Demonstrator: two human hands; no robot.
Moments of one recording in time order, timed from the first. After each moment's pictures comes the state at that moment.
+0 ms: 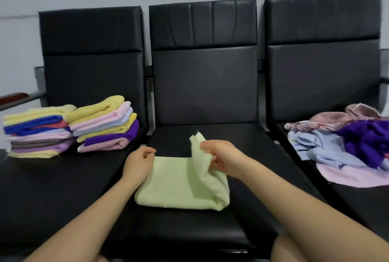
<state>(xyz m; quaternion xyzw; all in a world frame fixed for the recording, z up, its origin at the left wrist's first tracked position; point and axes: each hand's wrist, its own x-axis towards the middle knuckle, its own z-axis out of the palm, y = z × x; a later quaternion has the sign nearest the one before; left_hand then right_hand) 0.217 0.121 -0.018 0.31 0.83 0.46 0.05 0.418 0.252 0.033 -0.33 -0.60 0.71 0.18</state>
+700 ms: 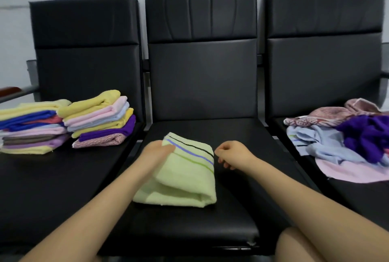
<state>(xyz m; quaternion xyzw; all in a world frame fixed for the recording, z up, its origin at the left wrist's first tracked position) 0.263 0.141 0.018 0.28 0.78 0.50 0.24 0.434 0.286 0.006 -0.40 -0.80 0.42 0.14</state>
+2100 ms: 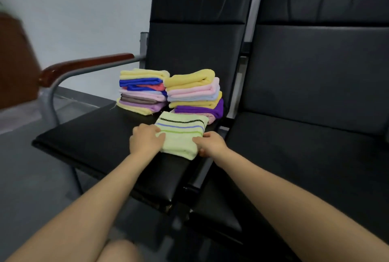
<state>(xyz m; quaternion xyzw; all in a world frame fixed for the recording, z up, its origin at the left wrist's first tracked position) 0.082 -0.039 -0.034 0.15 0.95 0.25 -0.07 0.175 0.124 -0.035 -0.26 -0.76 0.58 0.11</state>
